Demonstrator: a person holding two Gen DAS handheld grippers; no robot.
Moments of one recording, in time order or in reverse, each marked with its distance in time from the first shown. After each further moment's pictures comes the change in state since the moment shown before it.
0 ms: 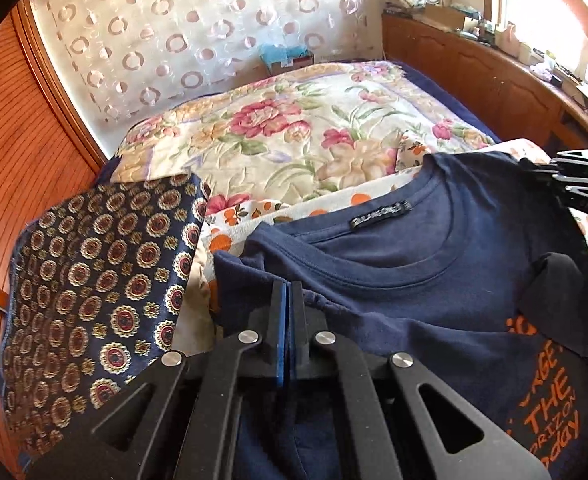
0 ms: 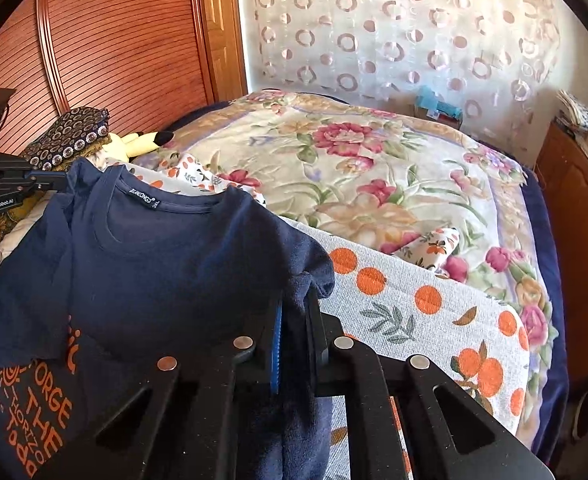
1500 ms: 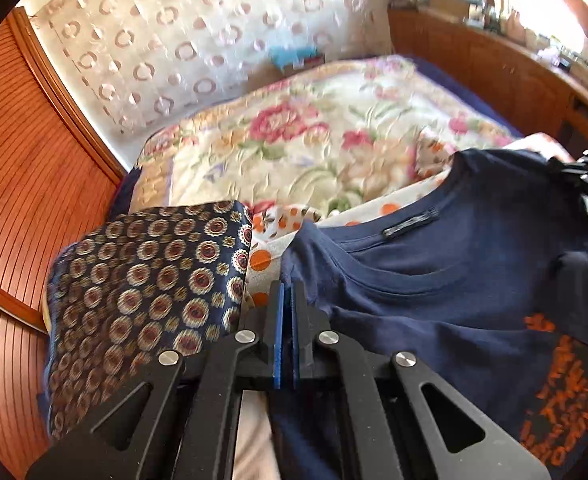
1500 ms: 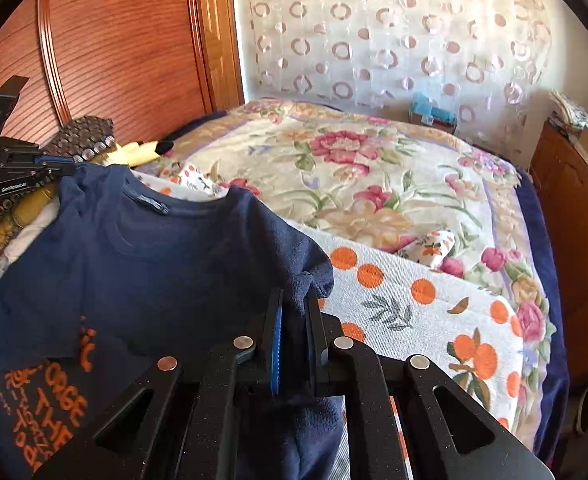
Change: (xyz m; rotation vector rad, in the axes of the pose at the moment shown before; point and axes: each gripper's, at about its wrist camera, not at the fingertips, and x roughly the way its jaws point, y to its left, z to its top) left arm -0.023 0.016 0.011 0.042 -0.007 0.072; right arm -0.022 0.003 -0.004 0.010 -0.034 -0.005
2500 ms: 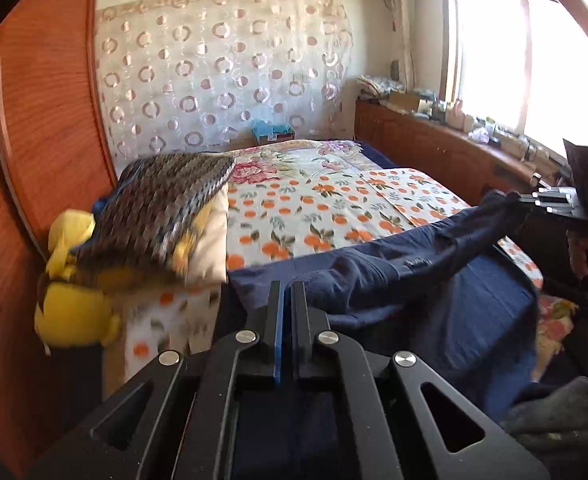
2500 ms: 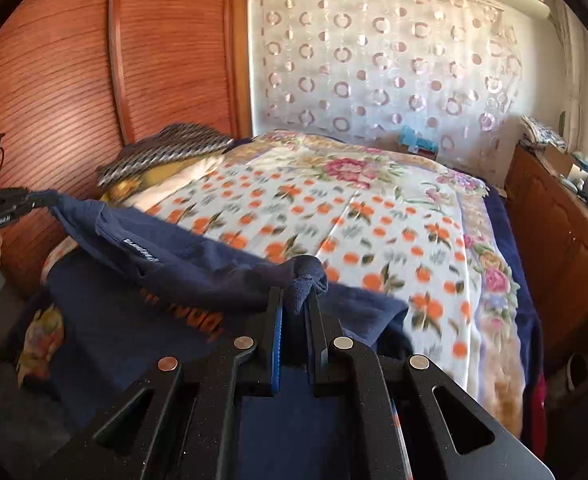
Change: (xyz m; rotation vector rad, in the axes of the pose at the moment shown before) left arm -0.226 -0.019 -0.244 -0.165 -0.307 -0.193; right arm -0.248 0.136 -0.164 -0.027 -0.111 -0.044
